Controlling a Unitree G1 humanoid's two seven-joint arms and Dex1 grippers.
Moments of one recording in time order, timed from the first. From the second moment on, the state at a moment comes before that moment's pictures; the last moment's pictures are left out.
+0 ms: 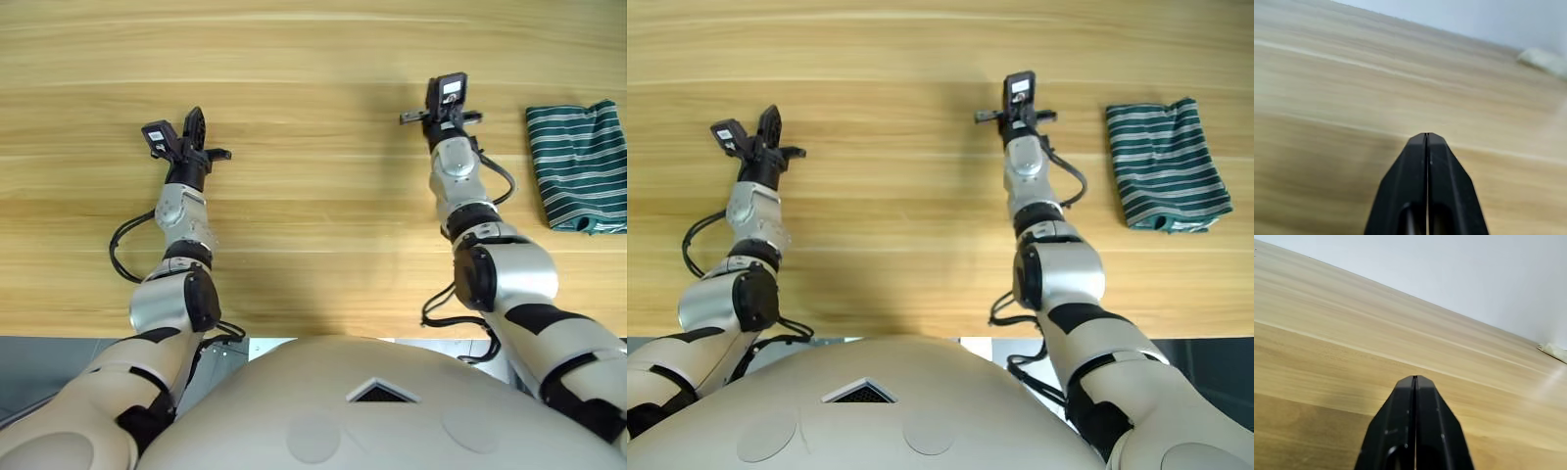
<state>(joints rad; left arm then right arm) -0.46 0.18 0.36 1.21 -0.40 -0.57 -0.55 -0.64 -0.07 -0.22 1.26 0.02 -0.40 0.20</state>
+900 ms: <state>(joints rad) -0.52 0.12 0.30 1.29 -0.05 -0.50 -0.02 -0.58 -0.04 0.01 1.31 -0.31 -0.42 -0.24</state>
